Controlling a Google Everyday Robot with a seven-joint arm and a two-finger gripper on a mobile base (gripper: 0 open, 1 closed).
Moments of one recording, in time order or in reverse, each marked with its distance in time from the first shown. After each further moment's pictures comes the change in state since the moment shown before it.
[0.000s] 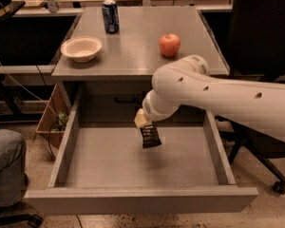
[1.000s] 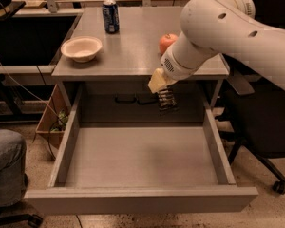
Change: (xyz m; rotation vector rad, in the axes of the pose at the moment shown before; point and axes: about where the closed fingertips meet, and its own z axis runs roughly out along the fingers) arm -0.062 -0.041 -0.123 0.018 -0.084 -0.107
